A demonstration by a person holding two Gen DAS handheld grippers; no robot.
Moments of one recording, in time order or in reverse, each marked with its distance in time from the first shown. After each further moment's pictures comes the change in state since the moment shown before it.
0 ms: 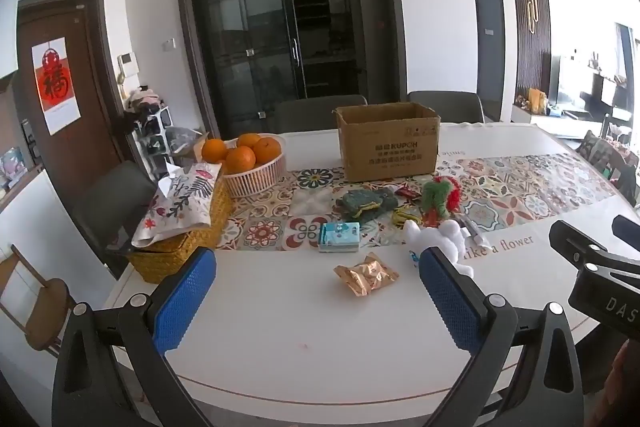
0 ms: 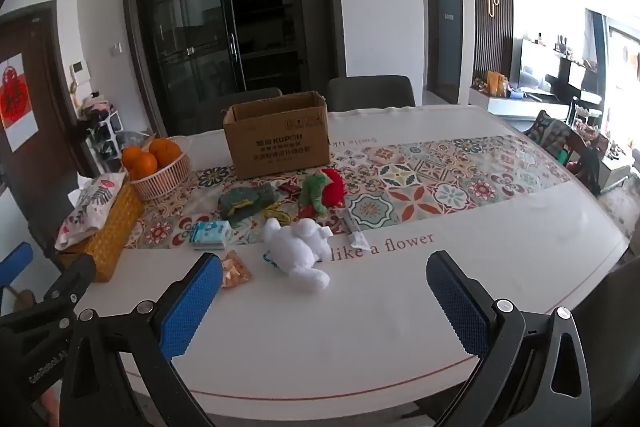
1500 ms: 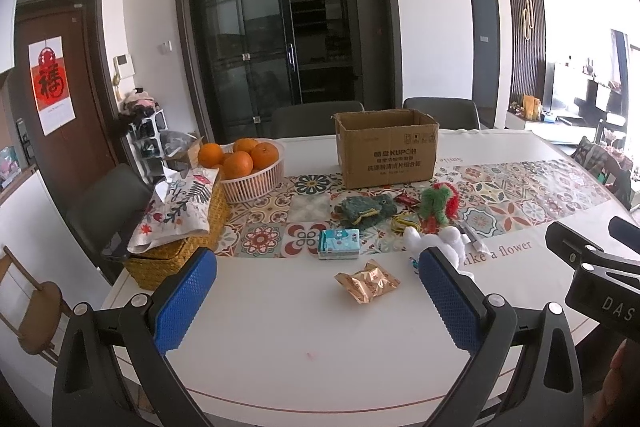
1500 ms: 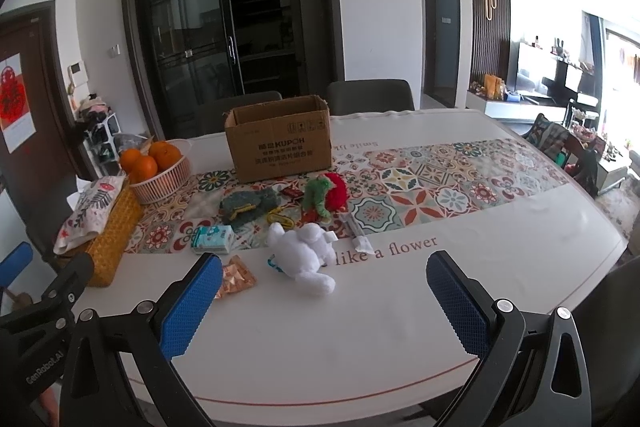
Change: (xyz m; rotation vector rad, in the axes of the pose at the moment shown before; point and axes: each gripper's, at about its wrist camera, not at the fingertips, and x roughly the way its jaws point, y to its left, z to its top) left arm 0.002 0.011 0.004 -0.010 -0.030 -0.022; right arm 0.004 0.011 0.003 -0.007 -0.004 -0.006
